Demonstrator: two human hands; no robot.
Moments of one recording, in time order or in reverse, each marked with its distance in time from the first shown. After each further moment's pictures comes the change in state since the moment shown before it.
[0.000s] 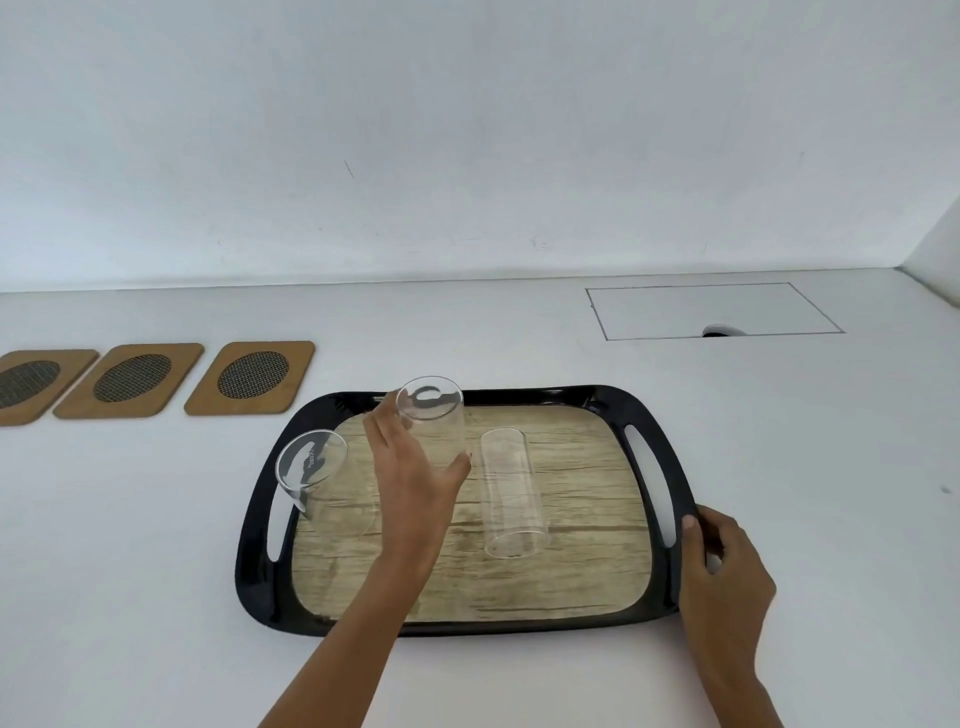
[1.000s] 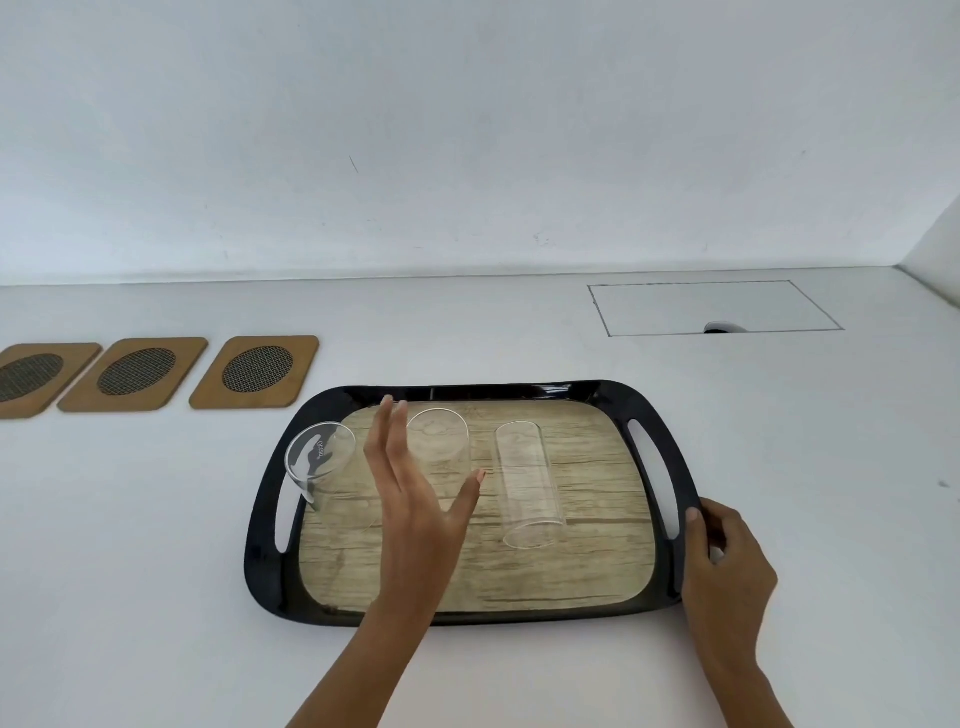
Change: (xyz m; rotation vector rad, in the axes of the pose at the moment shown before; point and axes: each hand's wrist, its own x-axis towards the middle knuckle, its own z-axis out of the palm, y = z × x) left_hand -0.036 -0.001 -0.017 -0.040 0.033 0.214; right_hand 0.000 0.003 0.001 0.028 0.003 -0.015
